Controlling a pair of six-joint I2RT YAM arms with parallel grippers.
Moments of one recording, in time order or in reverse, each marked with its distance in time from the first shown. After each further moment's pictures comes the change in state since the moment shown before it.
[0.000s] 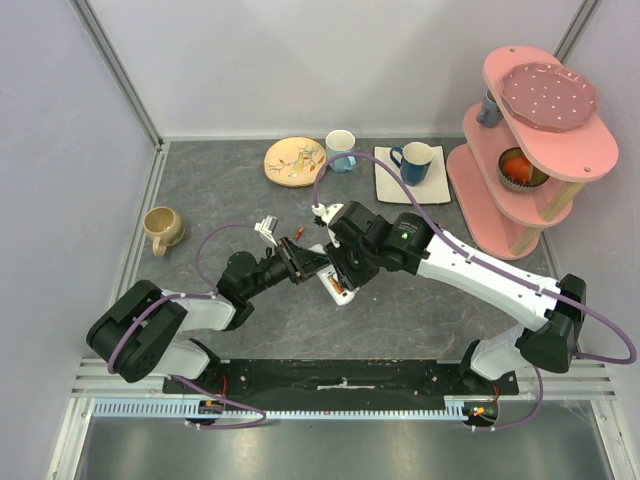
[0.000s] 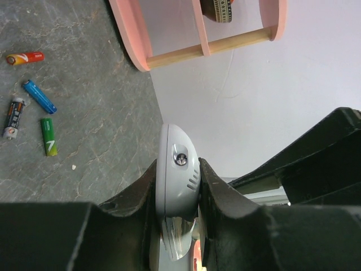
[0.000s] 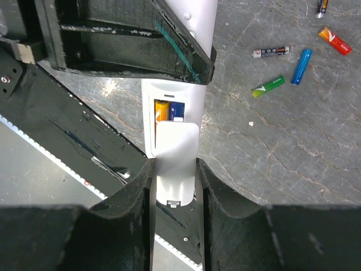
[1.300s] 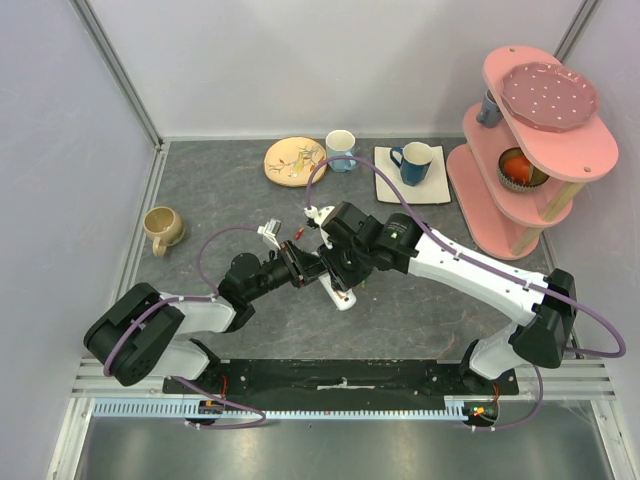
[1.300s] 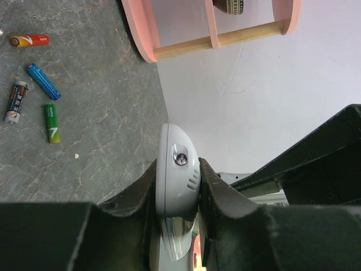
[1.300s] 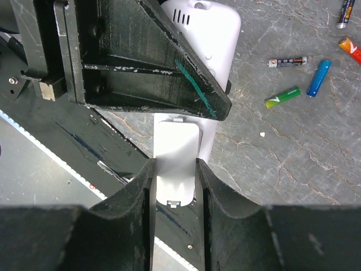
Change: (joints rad) left arm -0.035 -0.022 -0.003 -0.077 -0.022 0.004; right arm 0.003 0.047 0.004 0.047 -0.045 -0.007
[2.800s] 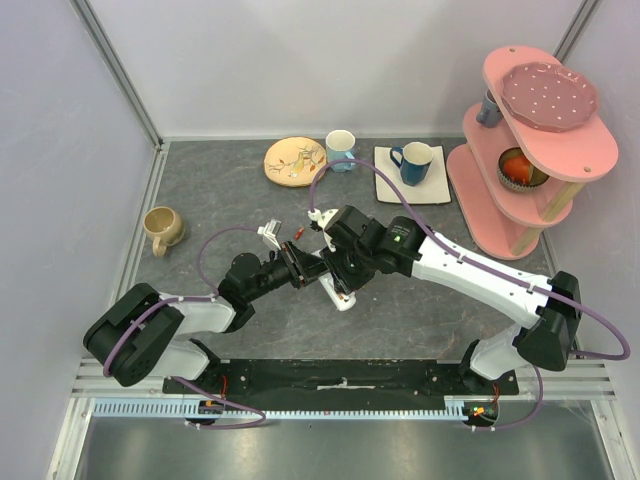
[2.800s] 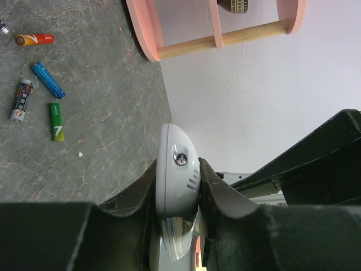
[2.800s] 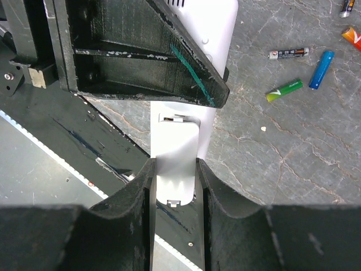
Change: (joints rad) left arm -0.001 -0.003 0.000 -0.018 -0.005 0.010; right arm 0.003 -0.027 -0.039 0.008 0.000 0.011
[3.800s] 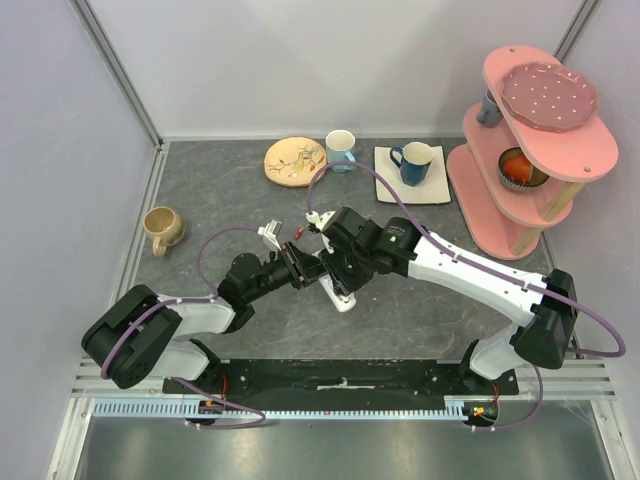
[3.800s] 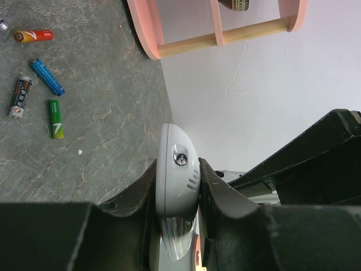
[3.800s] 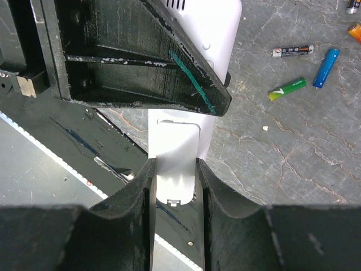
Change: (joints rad) left arm -0.007 -0.014 0.000 -0.019 0.000 0.000; right arm 0.000 0.019 -0.003 0.000 0.000 -0.001
